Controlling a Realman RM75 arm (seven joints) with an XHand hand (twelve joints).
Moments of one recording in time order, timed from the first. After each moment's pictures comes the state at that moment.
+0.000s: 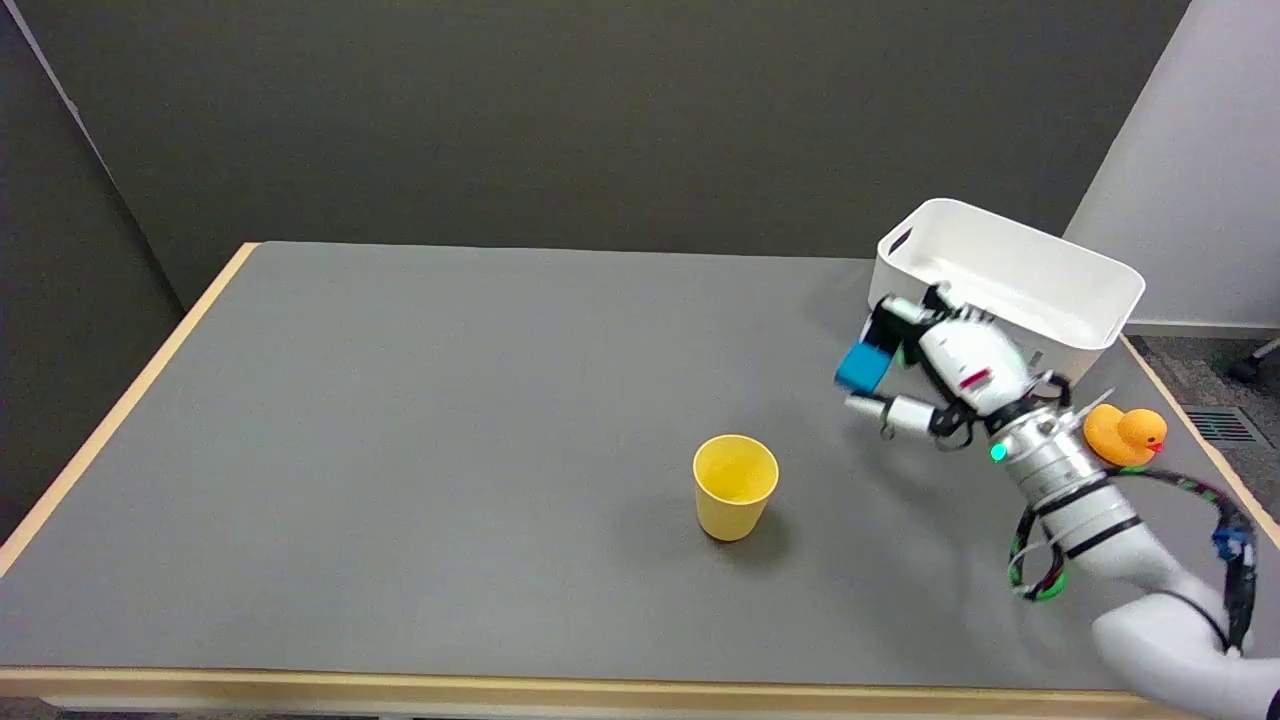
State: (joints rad) arm -0.27 -0.87 -1.70 1.28 0.64 0.79 0.38
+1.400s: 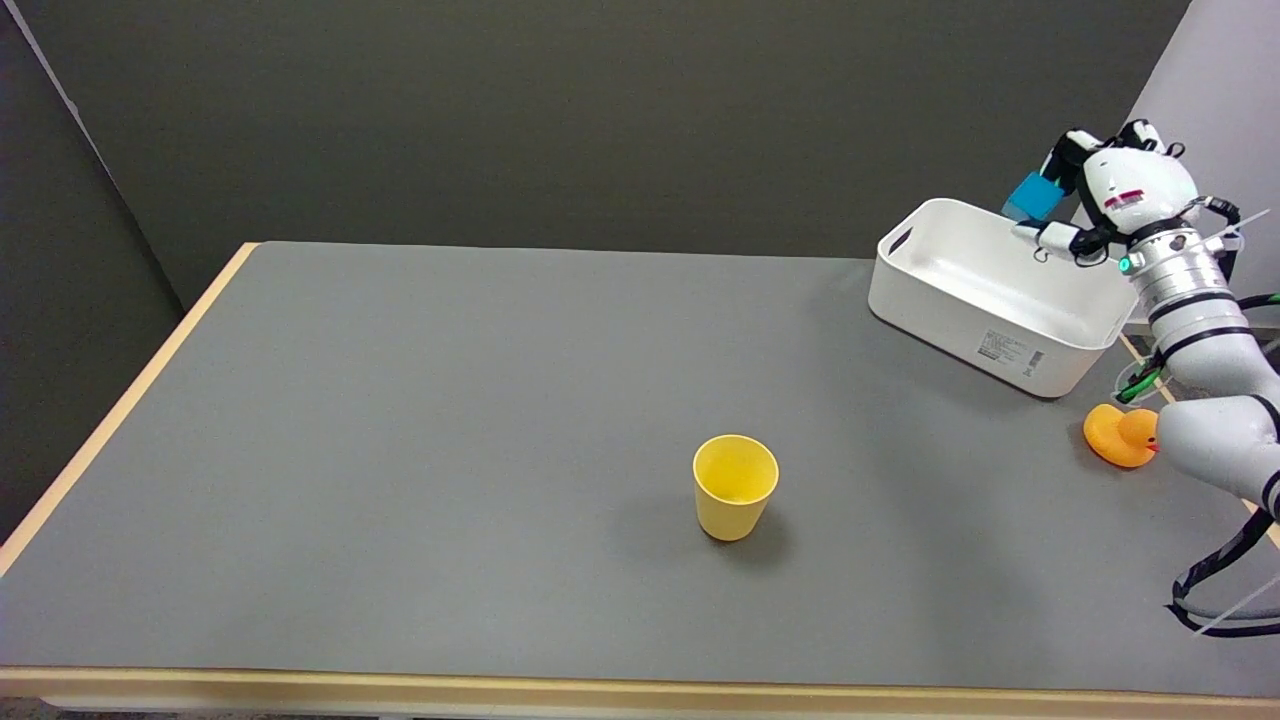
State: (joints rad) arm 0.27 -0.71 -1.63 0.76 0.58 0.67 0.41
